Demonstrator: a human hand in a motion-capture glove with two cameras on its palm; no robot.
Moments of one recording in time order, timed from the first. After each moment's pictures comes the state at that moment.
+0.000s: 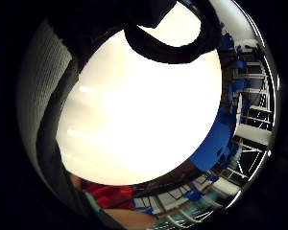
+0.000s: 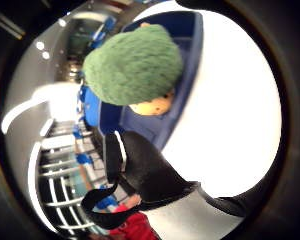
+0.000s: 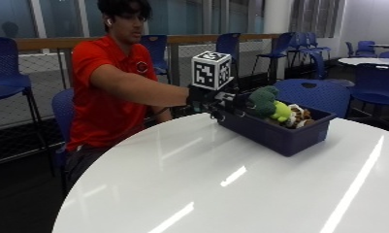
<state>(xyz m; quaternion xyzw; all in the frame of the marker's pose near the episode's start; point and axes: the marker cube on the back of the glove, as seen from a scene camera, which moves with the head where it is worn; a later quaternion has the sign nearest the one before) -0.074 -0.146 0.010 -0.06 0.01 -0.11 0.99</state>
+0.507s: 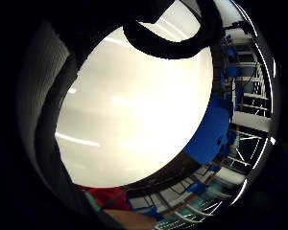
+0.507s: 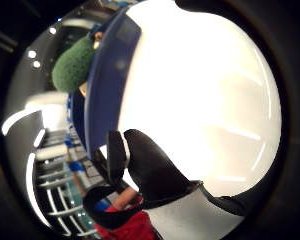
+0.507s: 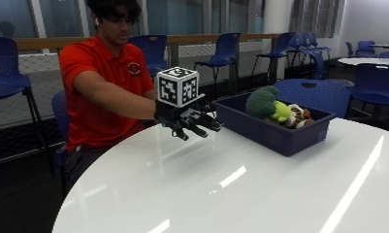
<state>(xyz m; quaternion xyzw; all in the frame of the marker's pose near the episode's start) 0.024 -0.101 0.038 -0.05 0.04 -0.07 1.00</state>
